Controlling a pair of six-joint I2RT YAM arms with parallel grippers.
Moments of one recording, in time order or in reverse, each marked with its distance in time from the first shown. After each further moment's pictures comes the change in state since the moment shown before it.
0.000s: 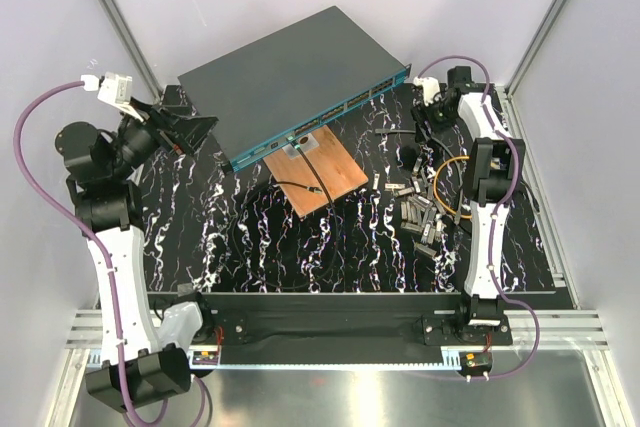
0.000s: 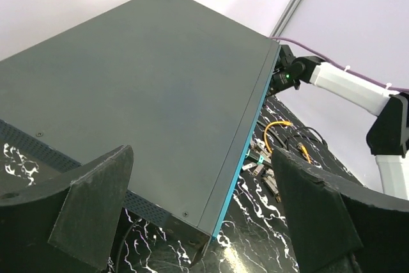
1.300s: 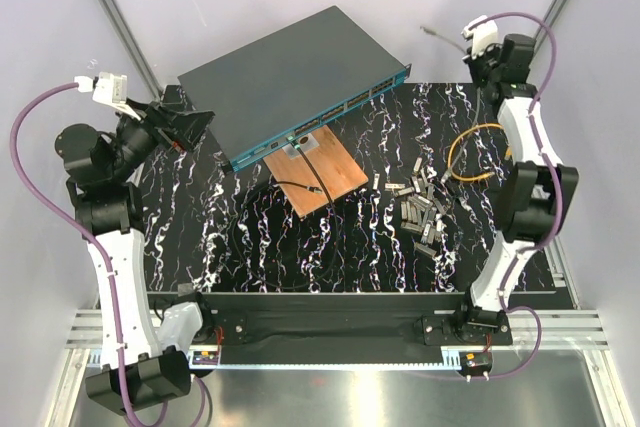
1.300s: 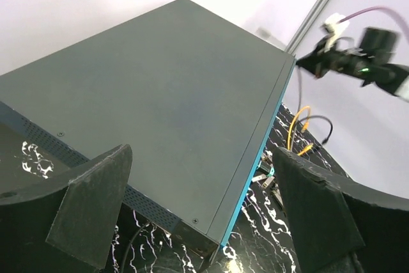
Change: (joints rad) left arm -0.010 -0.008 0.000 0.001 -0.090 -0.008; right arm -0.101 -0.508 -0.425 0.673 0.130 -0.007
